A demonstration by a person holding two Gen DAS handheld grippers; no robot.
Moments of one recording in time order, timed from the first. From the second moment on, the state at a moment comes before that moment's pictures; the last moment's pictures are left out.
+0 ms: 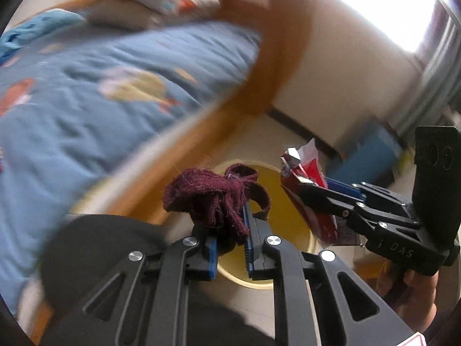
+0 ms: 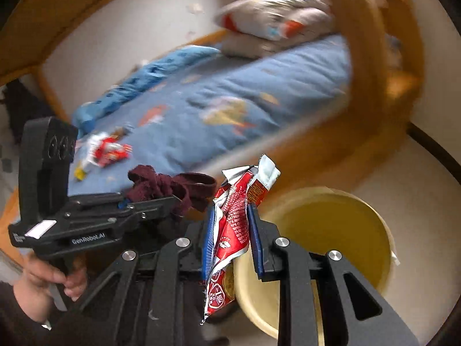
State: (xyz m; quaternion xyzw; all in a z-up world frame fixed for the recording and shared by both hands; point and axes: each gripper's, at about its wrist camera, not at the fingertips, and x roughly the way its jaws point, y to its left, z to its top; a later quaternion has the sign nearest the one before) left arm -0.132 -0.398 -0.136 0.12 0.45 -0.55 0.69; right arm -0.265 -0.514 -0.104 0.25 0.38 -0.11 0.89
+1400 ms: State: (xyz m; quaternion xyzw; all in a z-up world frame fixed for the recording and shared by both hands) left arm -0.120 -0.395 -0.128 0.12 0.43 -0.51 0.74; right arm -0.264 -0.541 -0.119 0.27 0.38 -0.11 0.88
